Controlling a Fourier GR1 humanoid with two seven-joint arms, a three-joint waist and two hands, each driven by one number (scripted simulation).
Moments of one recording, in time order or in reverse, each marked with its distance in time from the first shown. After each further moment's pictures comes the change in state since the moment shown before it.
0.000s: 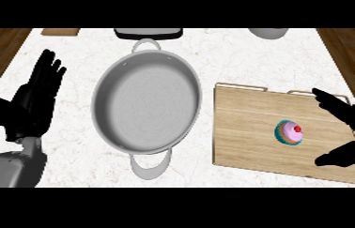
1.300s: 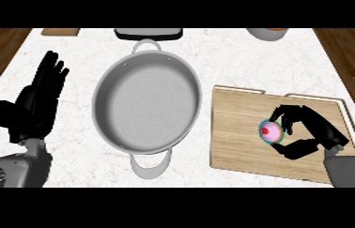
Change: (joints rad) left arm 0.005 -0.100 0.070 -0.026 -0.101 -0.083 0.031; right arm -0.061 0.195 0.113 0.101 0.377 -0.119 -0.231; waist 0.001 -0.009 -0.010
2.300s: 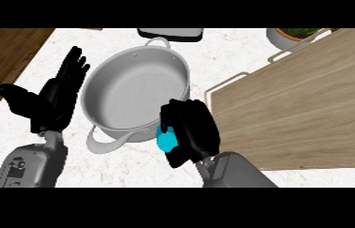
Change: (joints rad) left arm -0.064 -0.028 -0.068 0.042 -0.007 -0.032 0.011; right arm -0.320 0.366 0.677 -0.269 0.435 -0.375 0.701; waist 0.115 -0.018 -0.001
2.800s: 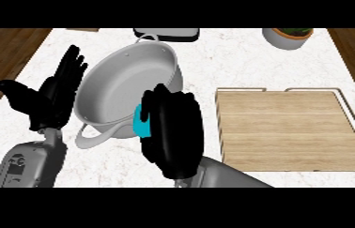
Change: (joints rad) left arm -0.015 0.004 0.015 0.027 -0.003 0.007 0.001; right arm -0.215 0.014 0.127 -0.039 0.226 -0.261 0.389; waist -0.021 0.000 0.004
